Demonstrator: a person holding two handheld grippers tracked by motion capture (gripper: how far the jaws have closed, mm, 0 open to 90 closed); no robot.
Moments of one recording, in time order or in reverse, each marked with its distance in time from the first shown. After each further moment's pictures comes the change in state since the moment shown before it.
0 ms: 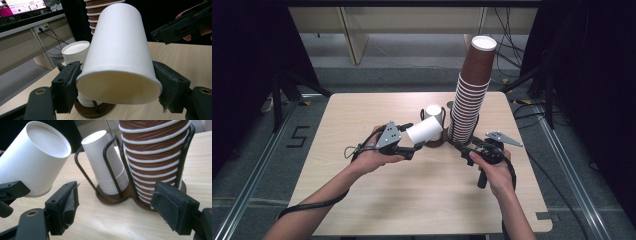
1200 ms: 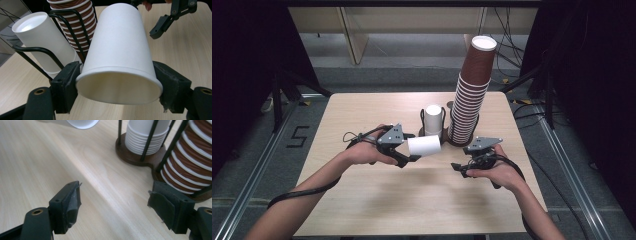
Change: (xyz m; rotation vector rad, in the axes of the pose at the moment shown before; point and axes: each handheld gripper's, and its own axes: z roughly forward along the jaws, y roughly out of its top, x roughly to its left) left arm 0.011 0.009 -0.002 0.276 -0.286 0.112; right arm -0.006 -0.009 0.011 0.376 0.183 -0.519
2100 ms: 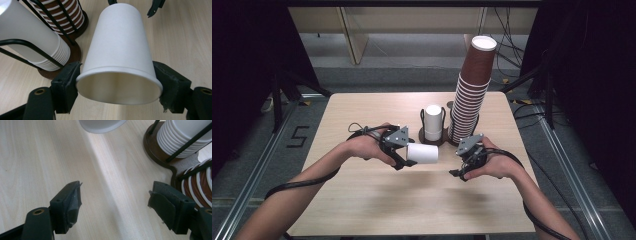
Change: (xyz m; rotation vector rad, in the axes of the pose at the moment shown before) left arm 0.000 0.014 0.000 0.219 -0.117 0.093; right arm 0.007 0.025 0.010 0.205 0.113 -0.294
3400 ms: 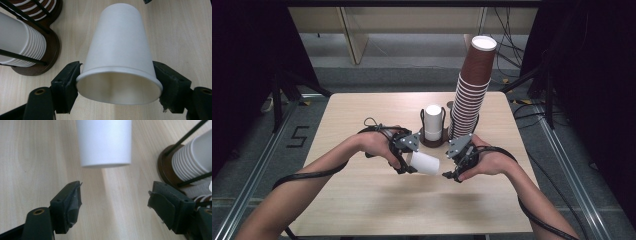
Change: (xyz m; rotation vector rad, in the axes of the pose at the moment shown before) left arm -0.003 0.021 0.016 0.202 -0.118 0.064; right arm 0.013 0.027 0.002 0.014 0.066 -0.139
